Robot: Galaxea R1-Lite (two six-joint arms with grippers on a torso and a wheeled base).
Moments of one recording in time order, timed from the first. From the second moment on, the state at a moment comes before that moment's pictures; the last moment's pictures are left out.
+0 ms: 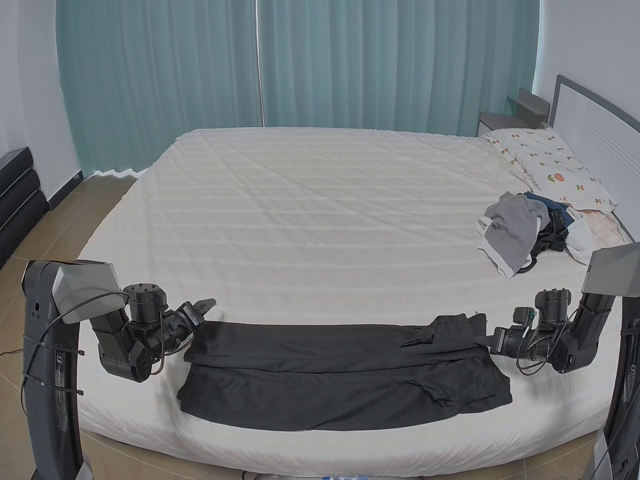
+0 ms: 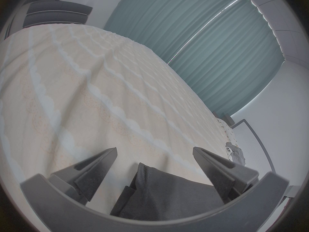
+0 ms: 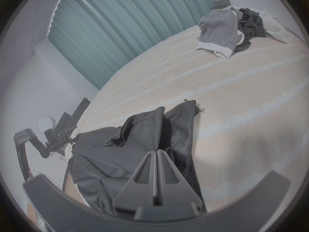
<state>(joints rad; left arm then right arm) -0.02 2.51 -0.81 -1.24 -0.18 -0.72 -0.07 2.37 -0.60 -1.09 0.49 0.25</state>
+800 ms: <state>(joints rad) -0.02 2.51 -0.81 -1.24 -0.18 -0.72 -0.08 2.38 -0.54 -1.13 0.53 0.11</state>
